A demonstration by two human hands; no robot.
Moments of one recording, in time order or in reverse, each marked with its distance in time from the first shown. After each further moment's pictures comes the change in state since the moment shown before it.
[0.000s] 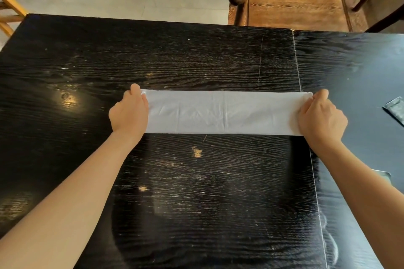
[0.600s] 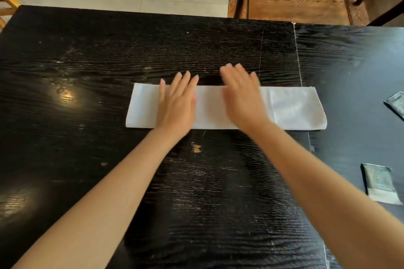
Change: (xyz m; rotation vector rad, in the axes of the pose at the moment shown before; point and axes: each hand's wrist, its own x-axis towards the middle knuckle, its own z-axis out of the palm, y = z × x) left_hand -0.025 0.072 0.001 -0.167 -0.114 0.420; right_hand -0.034 -0.120 0.015 0.167 -0.120 -0.637
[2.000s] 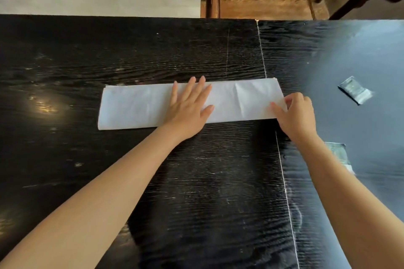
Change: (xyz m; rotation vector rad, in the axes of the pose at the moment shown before) left_hand 0.000 0.065 0.019 0.065 -0.256 0.221; right_hand -0.089 0.114 -0.053 0.217 0.055 0.735
